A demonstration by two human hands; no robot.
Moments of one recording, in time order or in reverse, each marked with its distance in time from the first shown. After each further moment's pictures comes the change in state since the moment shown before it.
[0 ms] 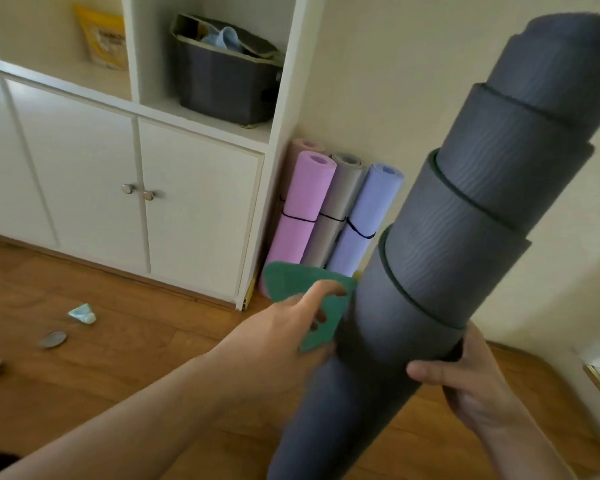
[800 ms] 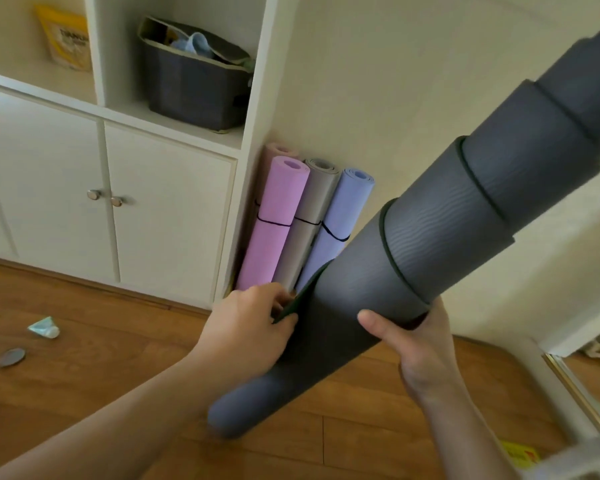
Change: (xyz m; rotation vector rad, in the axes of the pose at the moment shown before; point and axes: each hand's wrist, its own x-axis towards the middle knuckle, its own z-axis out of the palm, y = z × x) left_hand 0.017 0.000 0.001 -0.076 0.192 -0.256; right_hand 0.017 -0.005 0.017 -0.158 0.263 -0.108
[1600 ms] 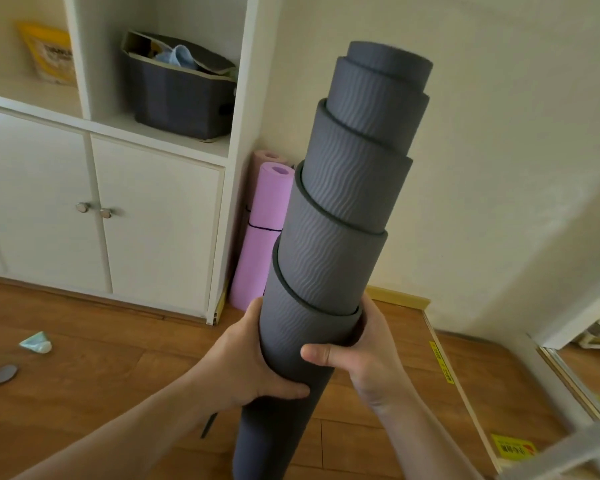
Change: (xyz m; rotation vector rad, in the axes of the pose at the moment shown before) left_hand -0.004 -0.028 0.029 -0.282 -0.229 0.004; right_hand -0.014 -0.002 0.028 0.060 -0.267 0.097
